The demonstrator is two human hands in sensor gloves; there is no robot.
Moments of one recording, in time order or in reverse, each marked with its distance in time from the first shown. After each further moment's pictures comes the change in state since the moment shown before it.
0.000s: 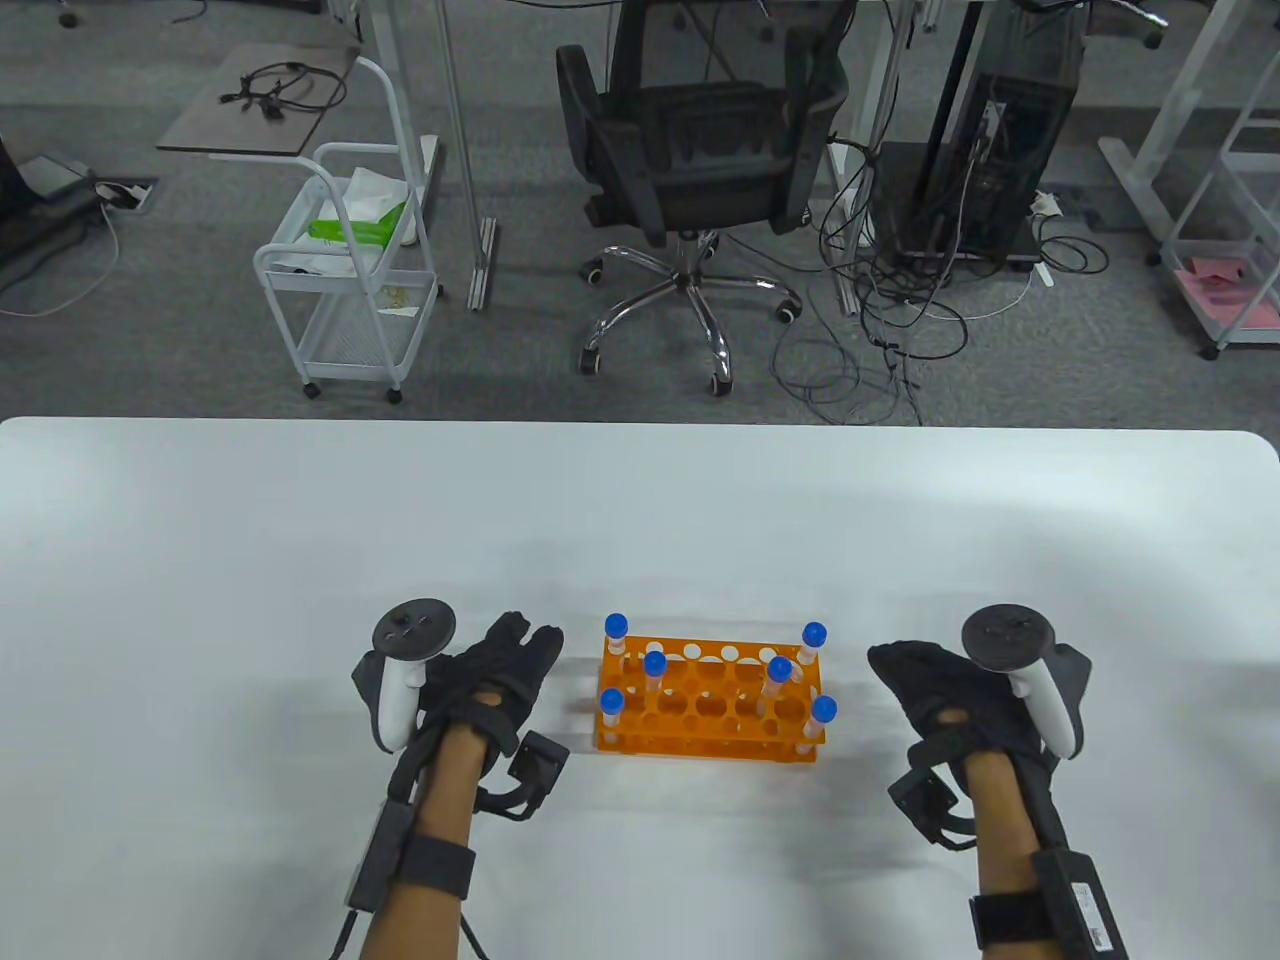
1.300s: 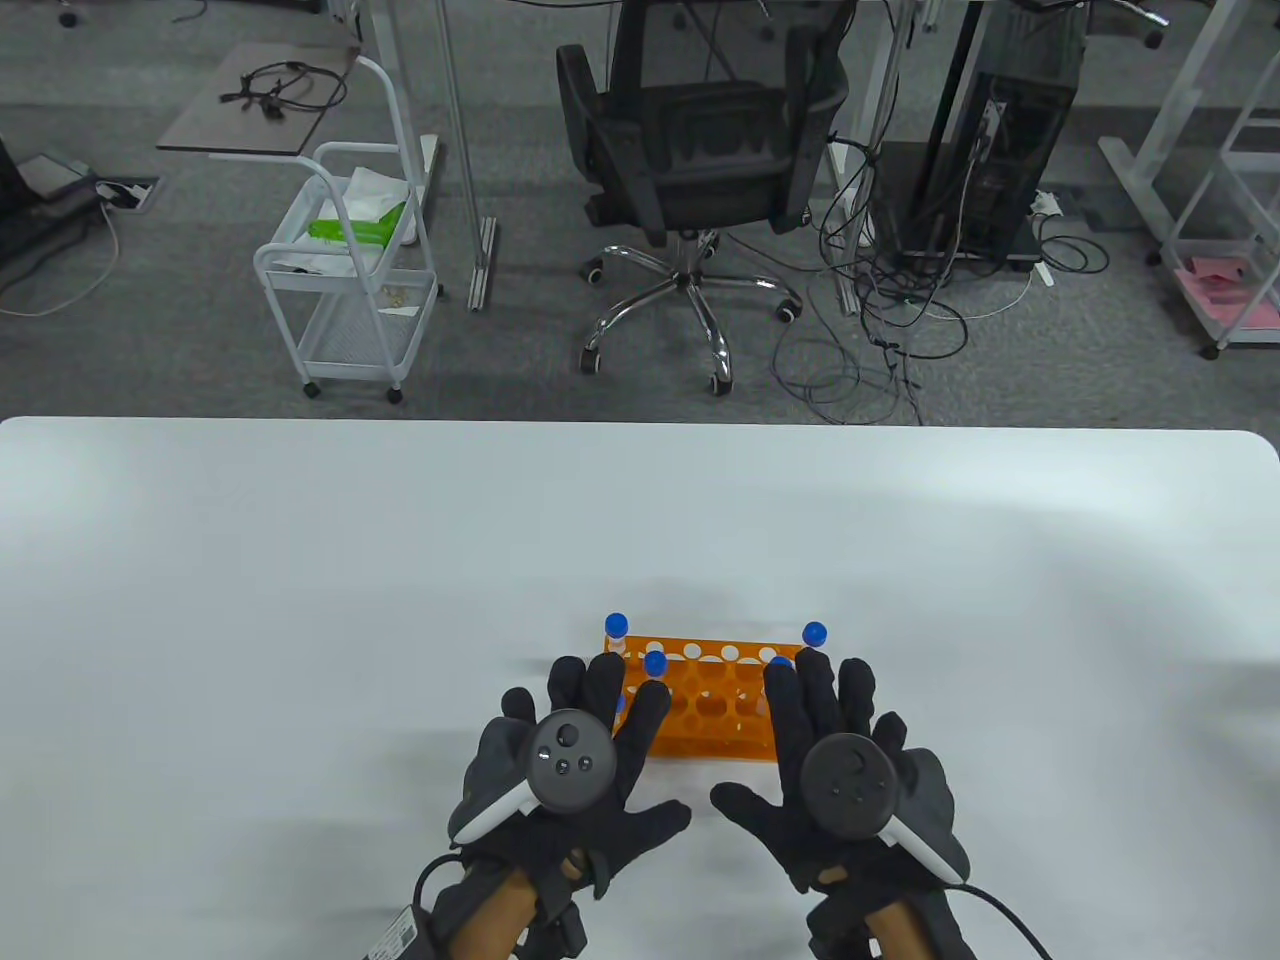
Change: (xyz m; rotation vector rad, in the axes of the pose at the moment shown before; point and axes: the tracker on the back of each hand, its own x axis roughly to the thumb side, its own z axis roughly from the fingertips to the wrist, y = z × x) left_hand 0.037 -0.101 0.083 -0.121 -0.496 -0.759; right_hand 0.049 0.103 0.103 0.109 -0.463 0.468
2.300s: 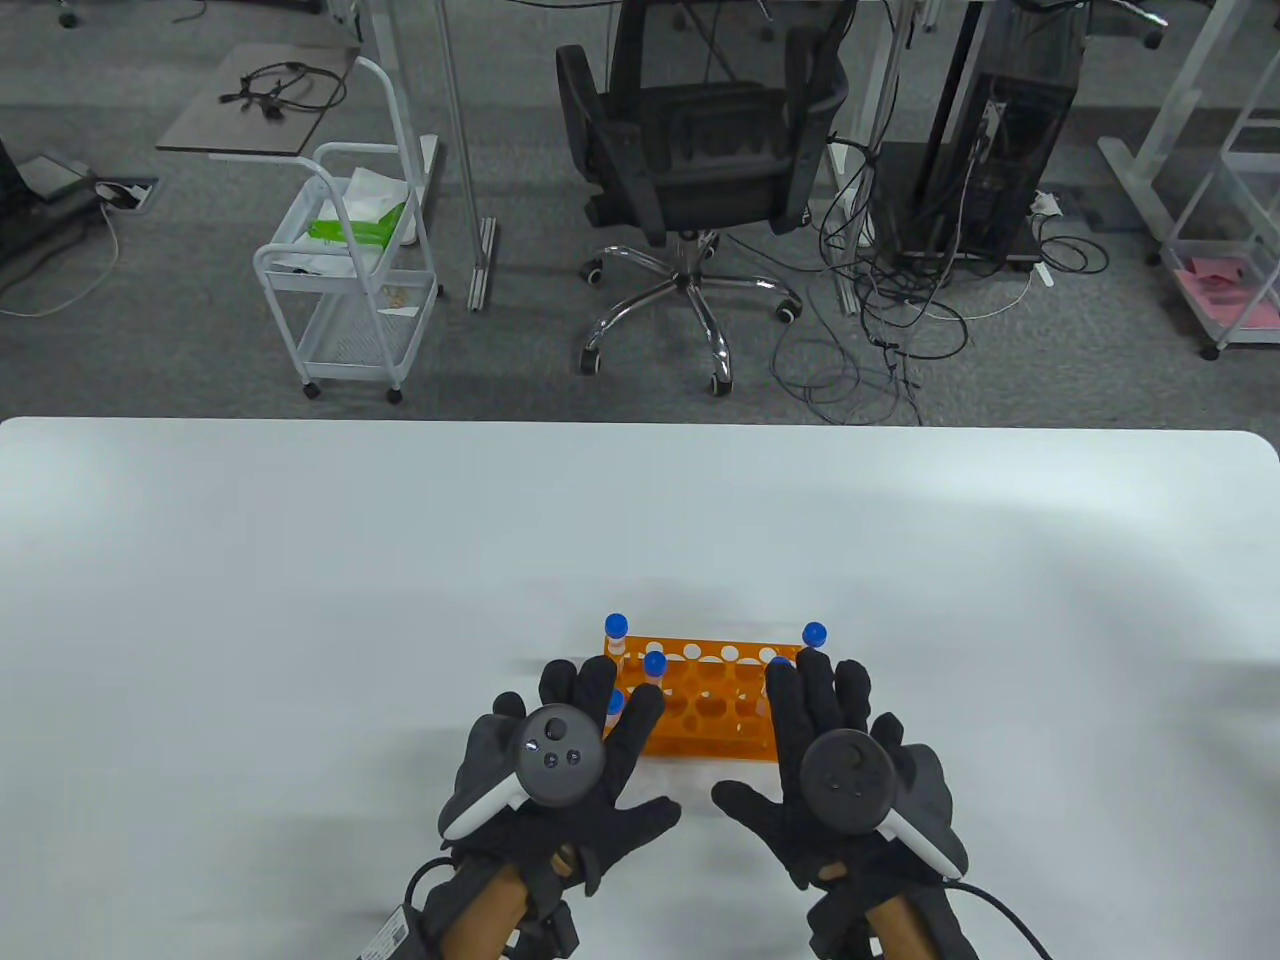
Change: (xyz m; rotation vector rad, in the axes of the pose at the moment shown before) left_hand -0.011 0.003 0.001 -0.047 0.027 0.055; right_hand -0.001 0.001 -0.002 0.015 0.000 0.004
